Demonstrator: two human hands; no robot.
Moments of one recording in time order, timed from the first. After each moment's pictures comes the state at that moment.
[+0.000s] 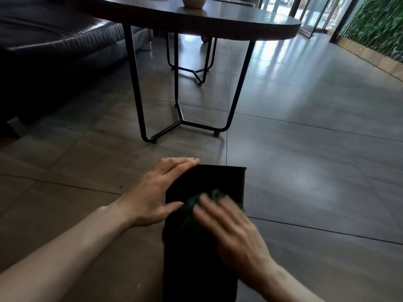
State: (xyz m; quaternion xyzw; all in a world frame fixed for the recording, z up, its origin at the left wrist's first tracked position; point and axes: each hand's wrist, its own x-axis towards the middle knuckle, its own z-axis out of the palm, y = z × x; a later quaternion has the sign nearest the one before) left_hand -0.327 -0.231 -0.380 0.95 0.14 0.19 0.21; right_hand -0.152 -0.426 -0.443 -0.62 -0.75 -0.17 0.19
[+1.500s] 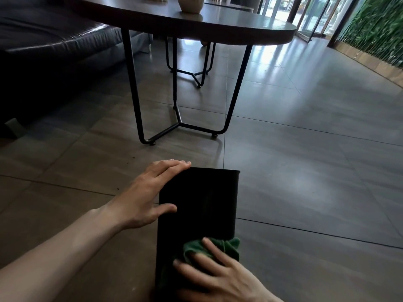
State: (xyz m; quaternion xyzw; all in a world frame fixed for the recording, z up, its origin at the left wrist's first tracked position) left_hand -0.331 -0.231 -0.381 0.95 0.17 0.17 0.21; right_hand -0.168 -0.460 -0.490 -0.45 -0.86 -0.23 -0.04
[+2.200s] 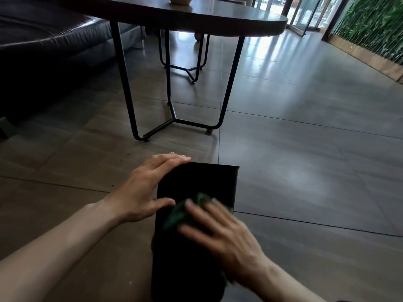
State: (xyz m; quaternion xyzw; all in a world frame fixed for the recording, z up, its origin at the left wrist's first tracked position) left_hand -0.322 -0.240 -0.378 0.95 0.15 0.19 0.21; right_hand -0.143 -0.441 -0.451 -0.57 -0.79 -0.17 0.12
